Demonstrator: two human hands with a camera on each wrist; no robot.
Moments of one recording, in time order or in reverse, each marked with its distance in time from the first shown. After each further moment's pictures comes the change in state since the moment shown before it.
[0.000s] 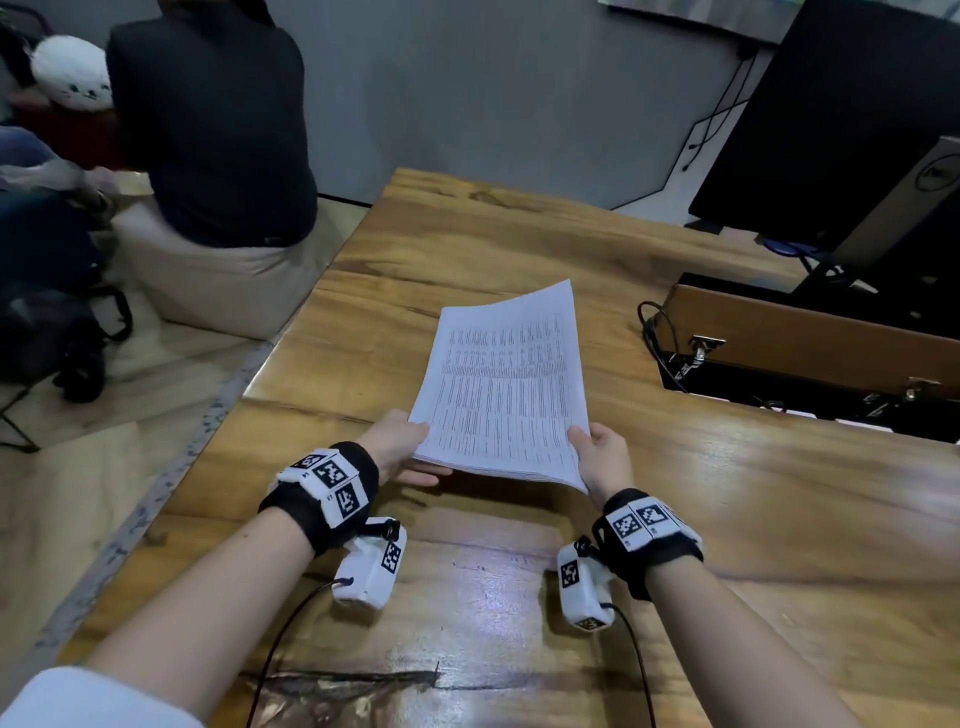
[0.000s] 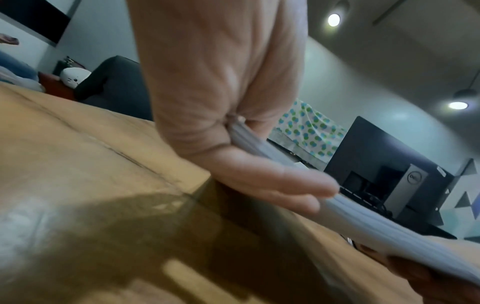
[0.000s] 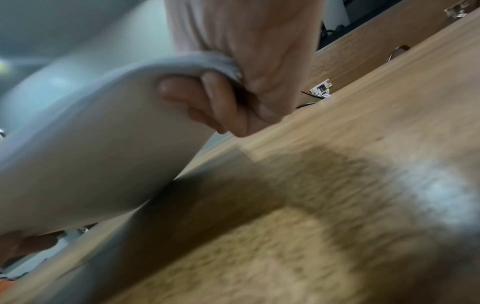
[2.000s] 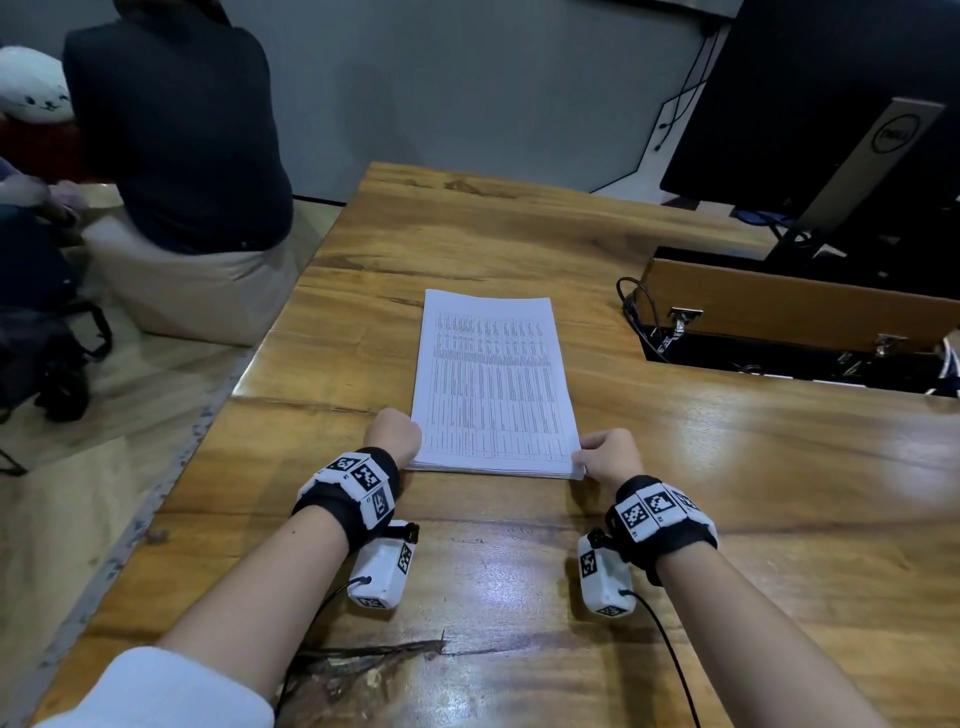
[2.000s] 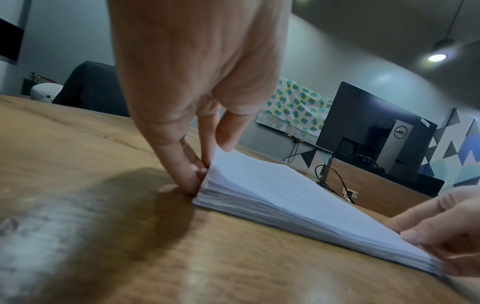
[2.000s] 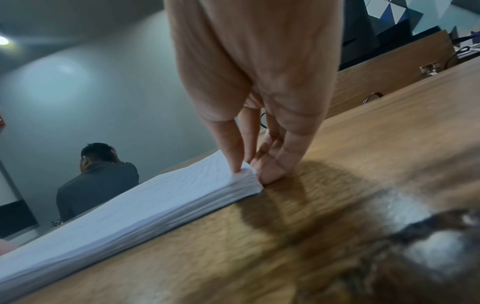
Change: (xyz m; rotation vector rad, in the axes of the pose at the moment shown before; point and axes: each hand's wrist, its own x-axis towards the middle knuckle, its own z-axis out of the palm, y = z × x) left_hand 0.030 -0.028 0.010 0.499 0.329 0.127; right_hand 0.002 0.032 -0.026 -0.379 0.029 0.107
